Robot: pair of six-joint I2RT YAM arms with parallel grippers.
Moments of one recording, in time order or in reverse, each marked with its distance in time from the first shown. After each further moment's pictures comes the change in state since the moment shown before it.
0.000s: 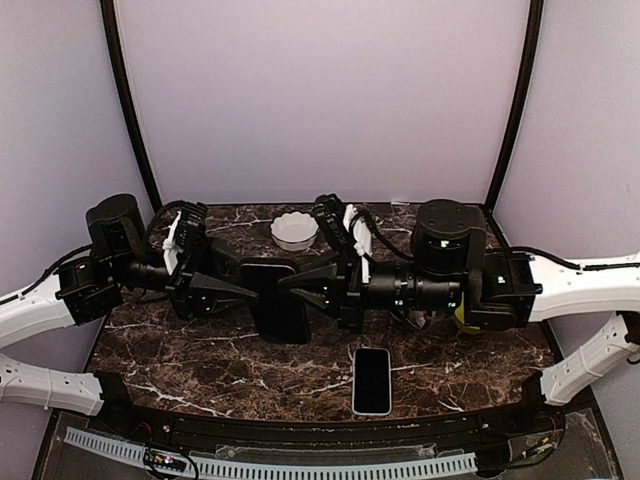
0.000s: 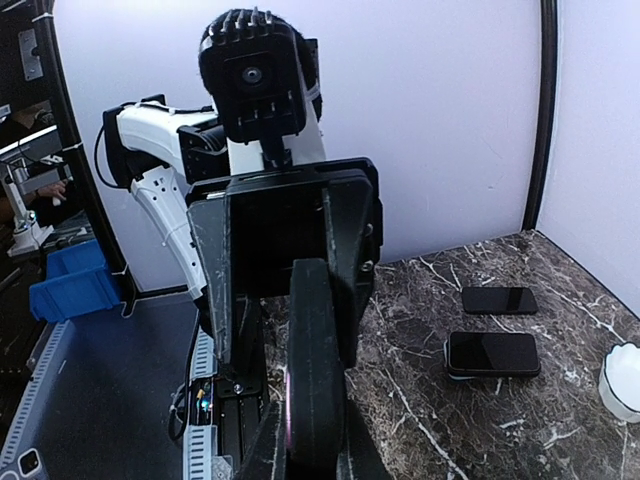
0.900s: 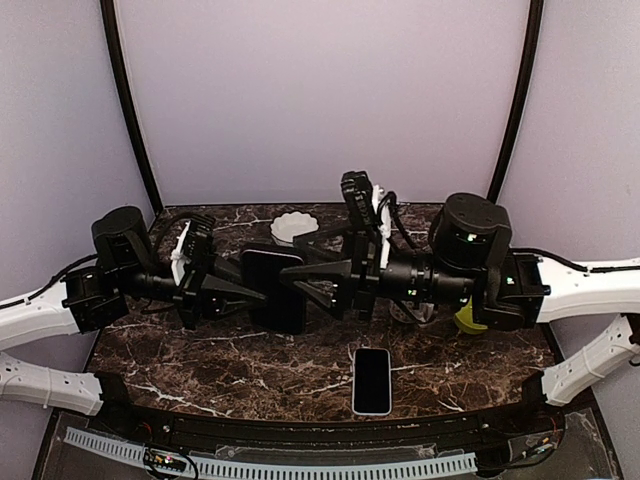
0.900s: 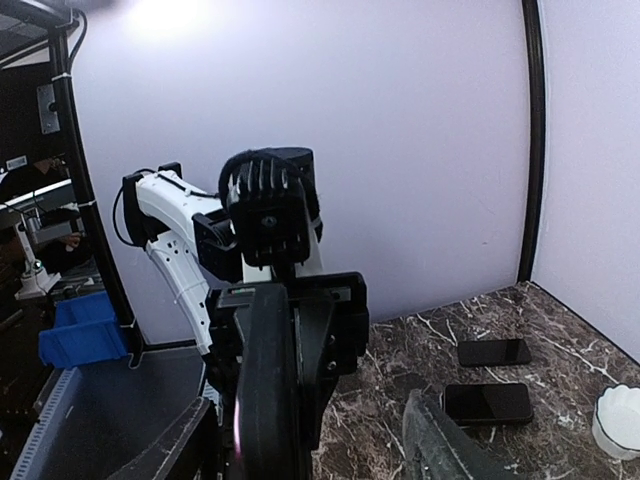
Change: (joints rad) left arm -0.039 -0.001 -0.060 0.079 -0.053 -0.051; right arm -0.014 -0.043 -0.029 0.139 -0.005 0.019
